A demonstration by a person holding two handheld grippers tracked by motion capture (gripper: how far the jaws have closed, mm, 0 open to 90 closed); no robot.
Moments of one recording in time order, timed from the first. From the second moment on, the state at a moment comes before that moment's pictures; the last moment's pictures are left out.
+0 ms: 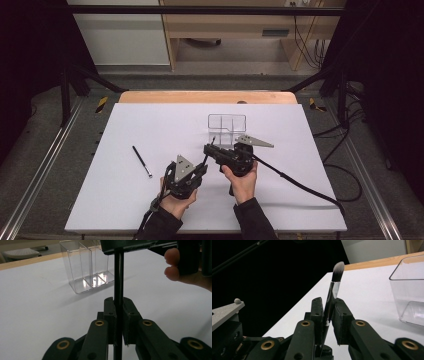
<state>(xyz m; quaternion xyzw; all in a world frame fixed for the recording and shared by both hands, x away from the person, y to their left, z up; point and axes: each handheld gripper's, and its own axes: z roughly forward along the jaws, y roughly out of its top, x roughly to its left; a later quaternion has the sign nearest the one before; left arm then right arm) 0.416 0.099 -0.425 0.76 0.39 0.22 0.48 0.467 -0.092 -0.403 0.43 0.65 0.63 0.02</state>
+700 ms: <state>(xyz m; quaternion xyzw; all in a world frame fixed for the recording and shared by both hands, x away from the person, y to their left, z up) 0.418 0.103 -0.421 0.77 0.36 0.20 0.49 0.465 -0.097 -0.397 0.40 0.65 0.64 0.02</state>
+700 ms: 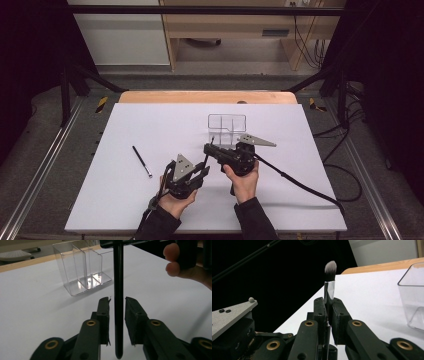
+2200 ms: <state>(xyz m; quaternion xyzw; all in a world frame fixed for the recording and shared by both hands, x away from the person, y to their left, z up) 0.432 0.205 -0.411 0.78 0.37 0.21 0.46 0.477 -0.119 -0.378 0.38 0.69 0.60 0.14</state>
